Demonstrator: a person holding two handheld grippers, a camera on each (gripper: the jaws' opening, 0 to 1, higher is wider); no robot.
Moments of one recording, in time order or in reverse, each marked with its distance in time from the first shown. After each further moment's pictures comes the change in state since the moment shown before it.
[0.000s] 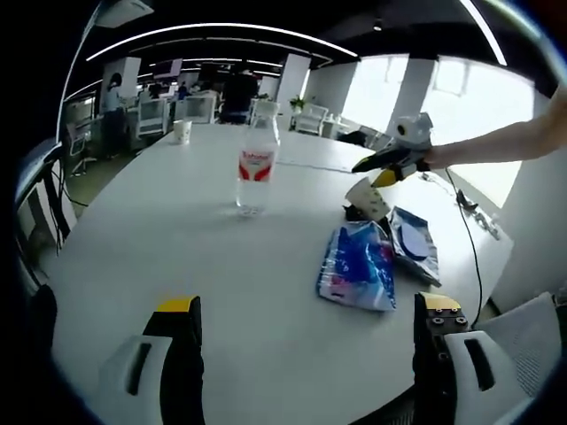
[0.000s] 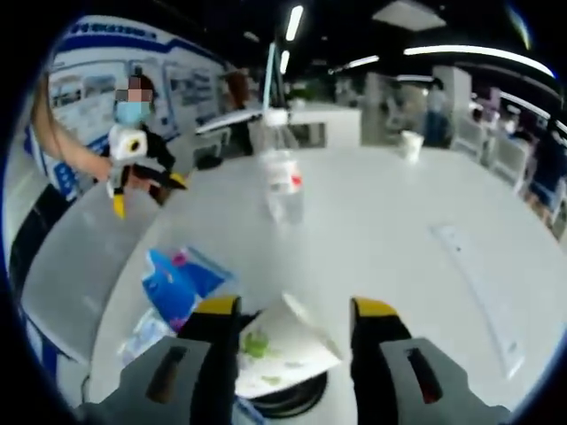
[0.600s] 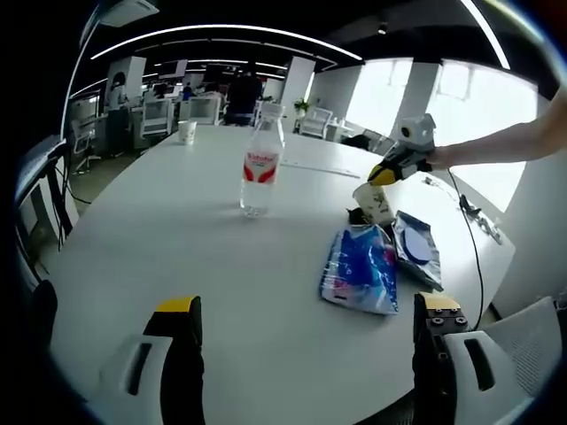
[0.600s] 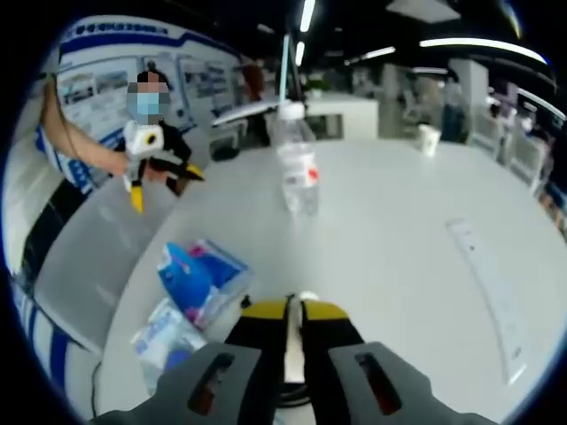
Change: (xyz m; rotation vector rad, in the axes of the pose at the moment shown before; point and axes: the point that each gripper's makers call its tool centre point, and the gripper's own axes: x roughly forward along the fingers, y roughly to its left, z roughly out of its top) left arm 0.000 0.002 0.001 -0.018 -0.015 0.014; right arm -0.009 0.013 0.000 -0.017 0.050 0.083
